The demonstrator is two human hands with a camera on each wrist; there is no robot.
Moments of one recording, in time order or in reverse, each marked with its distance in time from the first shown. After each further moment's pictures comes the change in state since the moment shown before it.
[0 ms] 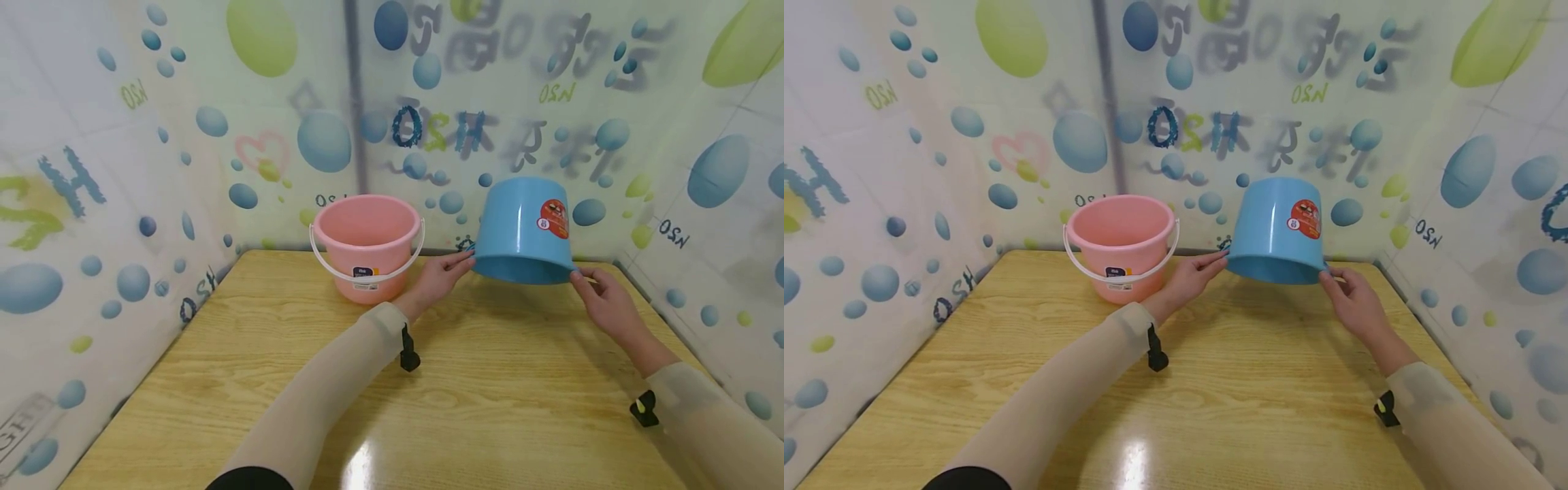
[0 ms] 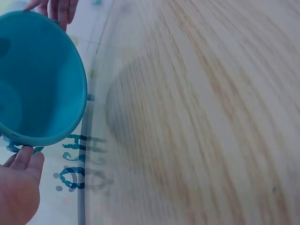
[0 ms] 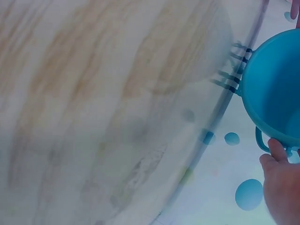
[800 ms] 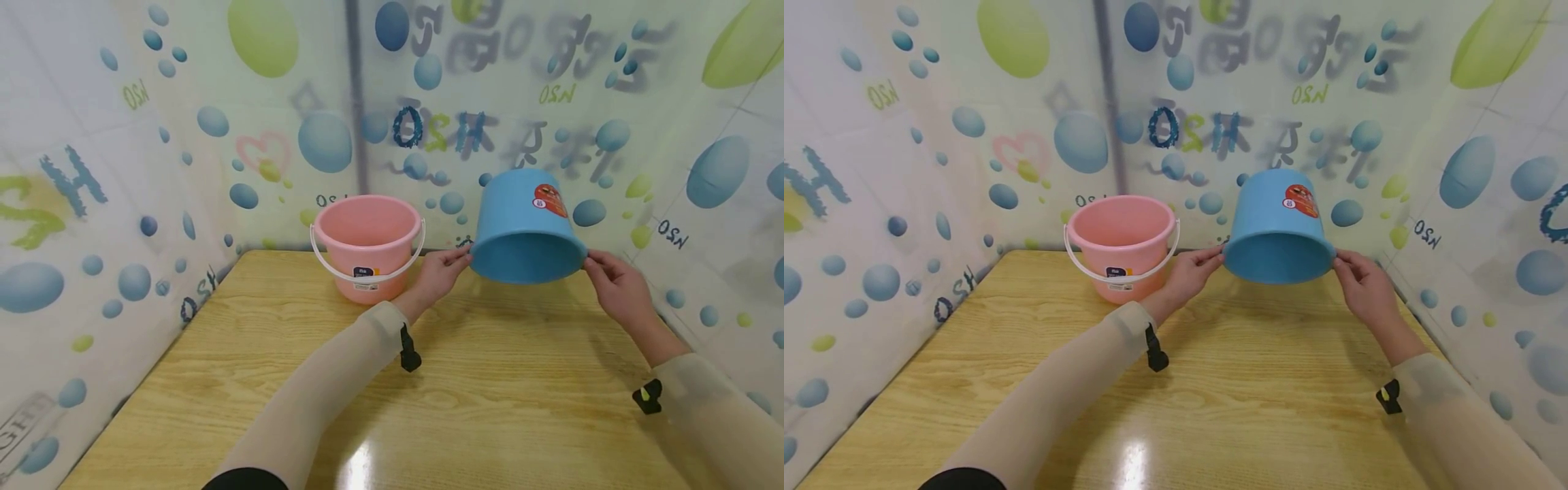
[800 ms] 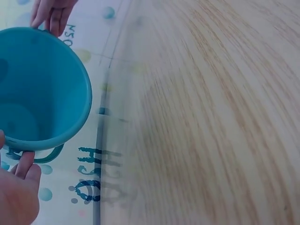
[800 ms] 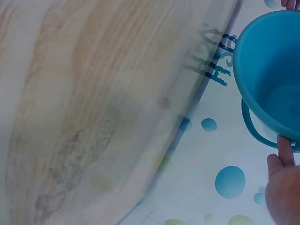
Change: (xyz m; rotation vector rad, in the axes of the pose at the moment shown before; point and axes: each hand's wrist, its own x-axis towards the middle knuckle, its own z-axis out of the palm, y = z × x) left_hand -0.003 0.013 -0.001 -0.065 0.047 0.079; right_hand 0.008 -0.013 -0.017 -0.058 0.227 -0.154
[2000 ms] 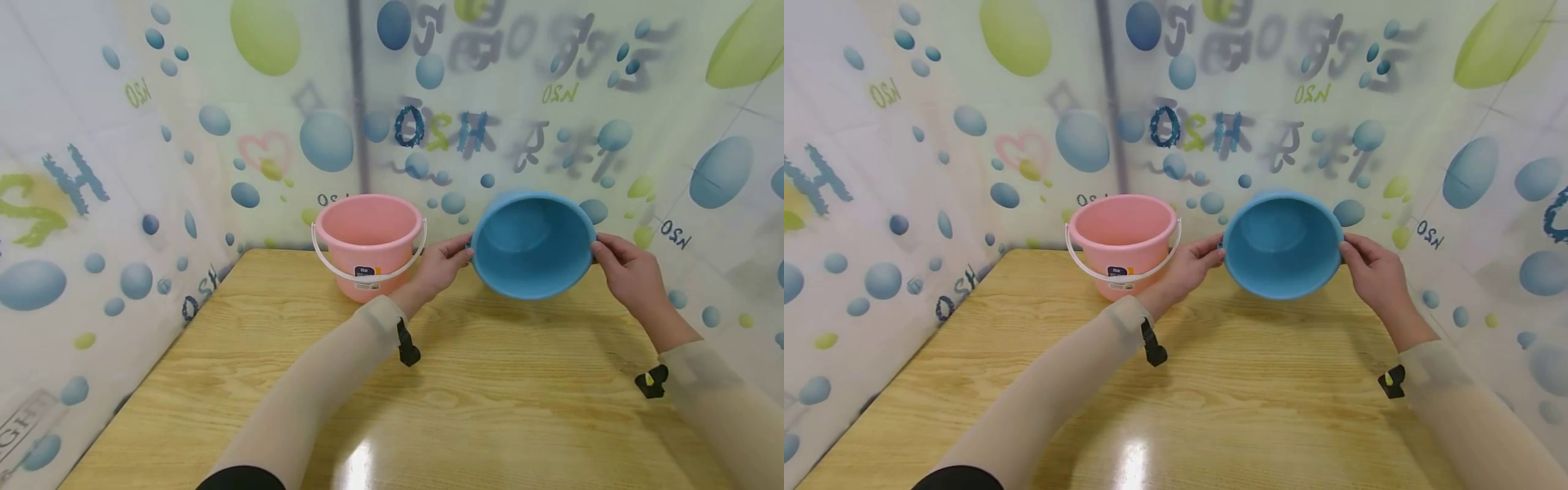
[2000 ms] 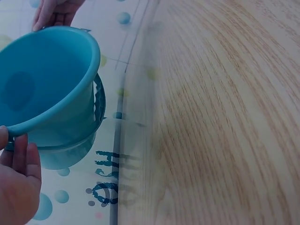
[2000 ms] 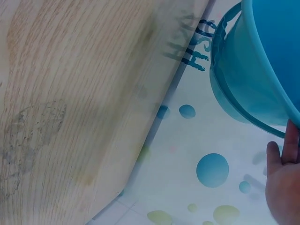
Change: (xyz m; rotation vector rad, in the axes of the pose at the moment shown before) left_hand 0.003 0.023 -0.004 -0.064 -0.019 0.039; right_hand 0.020 -0.008 -0.015 0.105 0.007 0.040
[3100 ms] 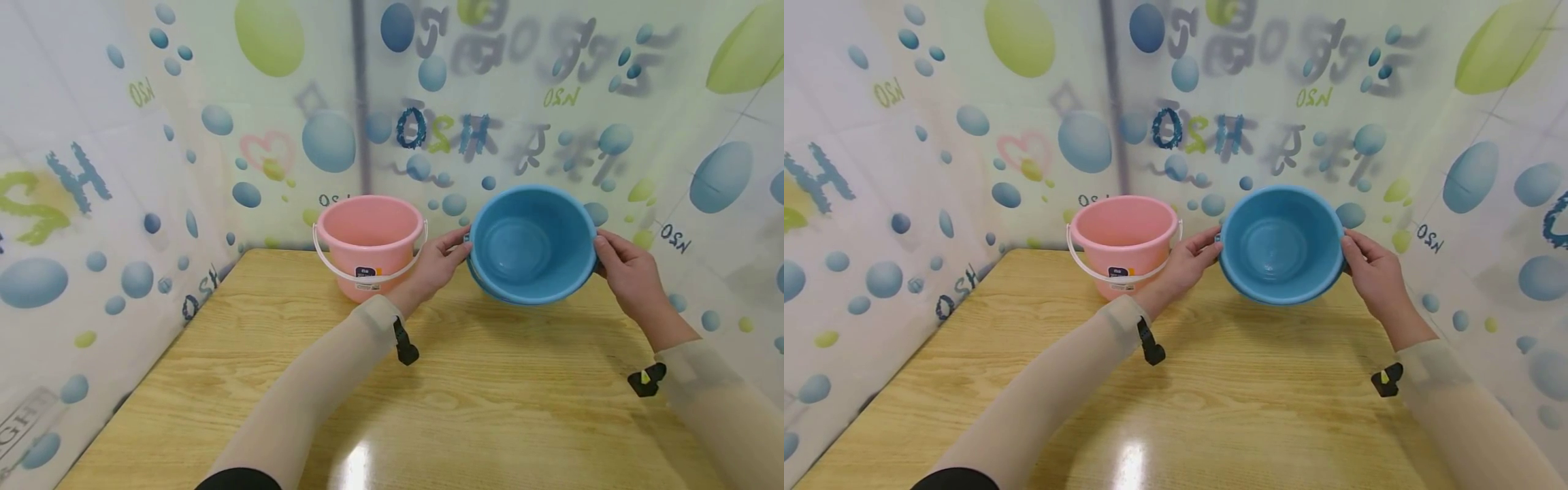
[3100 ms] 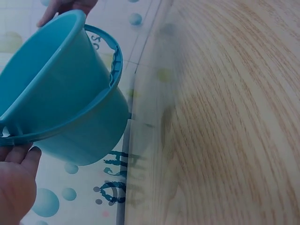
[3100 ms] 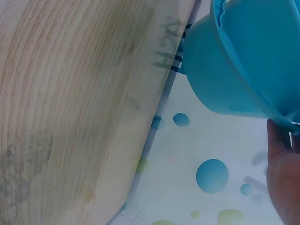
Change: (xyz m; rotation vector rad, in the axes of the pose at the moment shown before) left_hand 0.002 0.004 -0.009 -0.097 -0.009 0.015; right_hand 0.005 -0.005 0.001 0.388 -0.056 0.069
